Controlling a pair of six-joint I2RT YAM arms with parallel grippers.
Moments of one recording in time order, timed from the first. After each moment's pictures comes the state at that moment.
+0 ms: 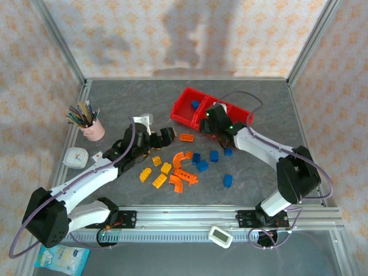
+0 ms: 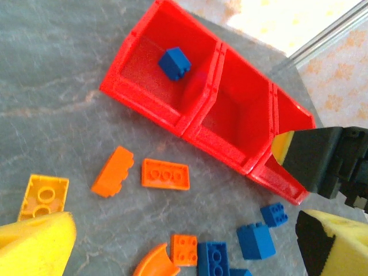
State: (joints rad) left arm -0.53 1.11 0.66 -0.05 -0.01 -0.68; right arm 0.59 1.53 1.04 -0.36 0.24 0.55
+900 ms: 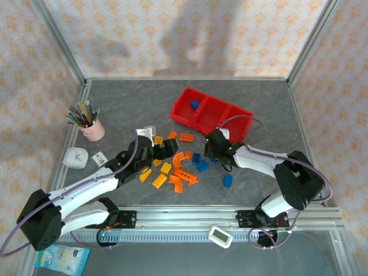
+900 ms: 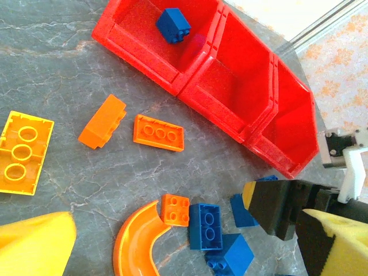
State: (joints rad) left arm -0.66 1.05 0.55 -0.01 -0.11 -0.80; right arm 0.67 1.50 0.75 -0.29 0.27 0.68
